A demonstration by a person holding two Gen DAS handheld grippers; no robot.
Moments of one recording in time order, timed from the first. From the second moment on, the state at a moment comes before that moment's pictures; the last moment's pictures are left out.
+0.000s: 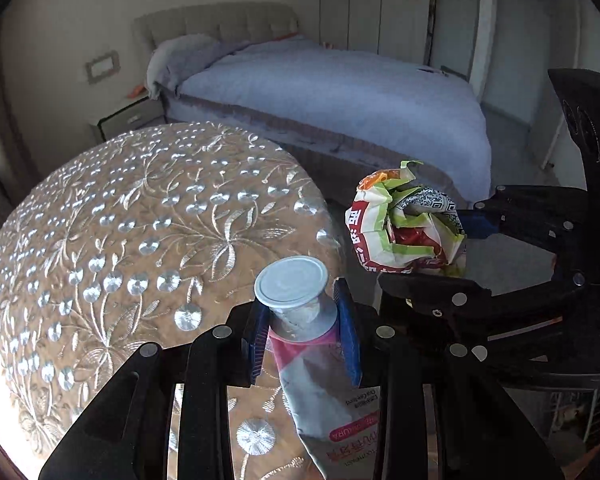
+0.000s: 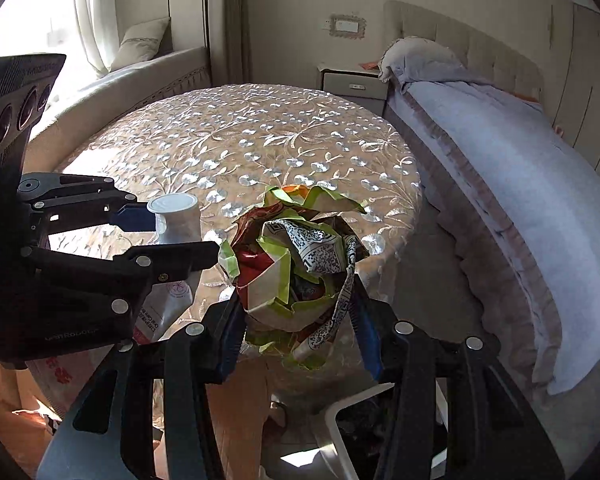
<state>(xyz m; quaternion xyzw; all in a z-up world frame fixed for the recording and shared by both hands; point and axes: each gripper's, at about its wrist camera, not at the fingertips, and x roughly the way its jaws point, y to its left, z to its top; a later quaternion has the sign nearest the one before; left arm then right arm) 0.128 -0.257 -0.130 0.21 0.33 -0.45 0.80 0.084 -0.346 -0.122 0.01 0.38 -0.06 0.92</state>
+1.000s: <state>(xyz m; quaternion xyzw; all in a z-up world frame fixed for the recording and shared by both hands) 0.040 -0.469 -0.380 0.45 0.42 -0.58 0.54 -0.042 -0.521 -0.352 0.11 0.54 -0.12 0.82</state>
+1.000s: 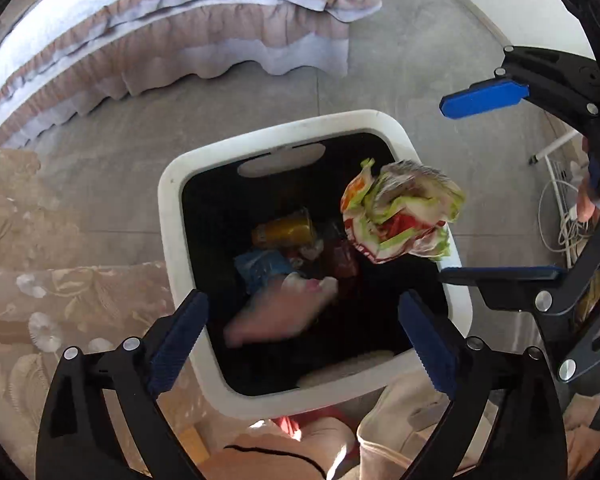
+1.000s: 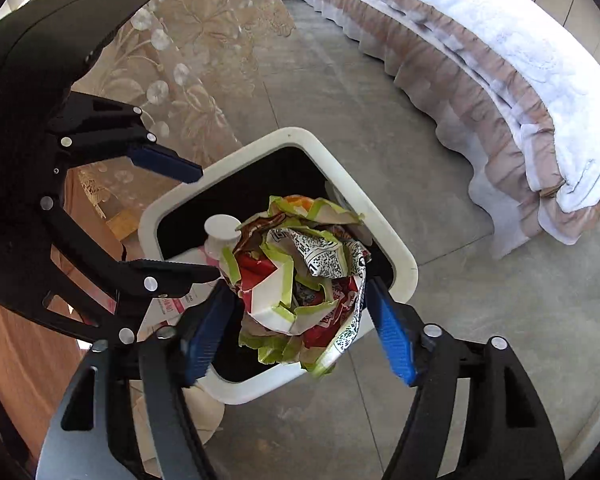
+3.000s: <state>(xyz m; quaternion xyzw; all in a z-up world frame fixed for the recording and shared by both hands) 0.103 -0.103 -0.028 0.08 0.19 -0.18 0.96 0.042 -0.268 -0.021 0.05 0.18 -0.10 0.98</state>
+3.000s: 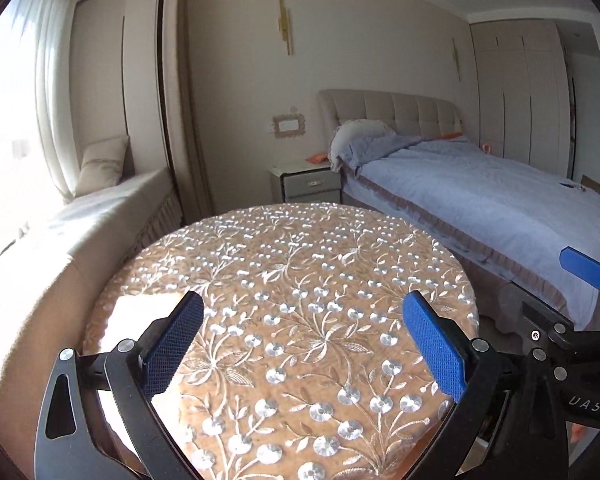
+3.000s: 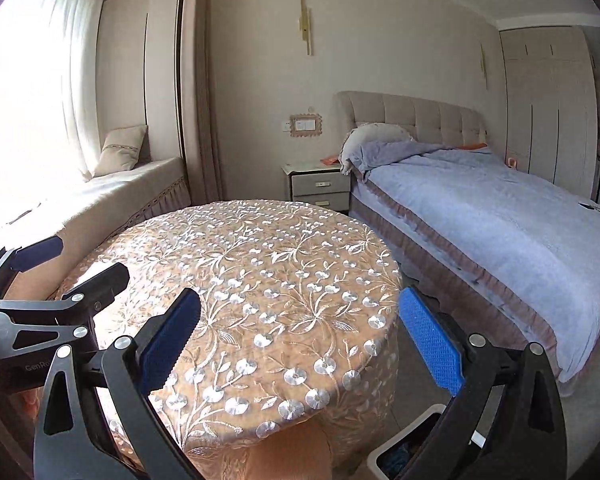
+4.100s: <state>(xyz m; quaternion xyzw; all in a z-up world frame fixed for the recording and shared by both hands) 0.071 -0.053 -0.009 0.08 0.15 -0.11 0.98 0.033 -0.220 -0.006 0.02 0.14 -0.10 0.98</state>
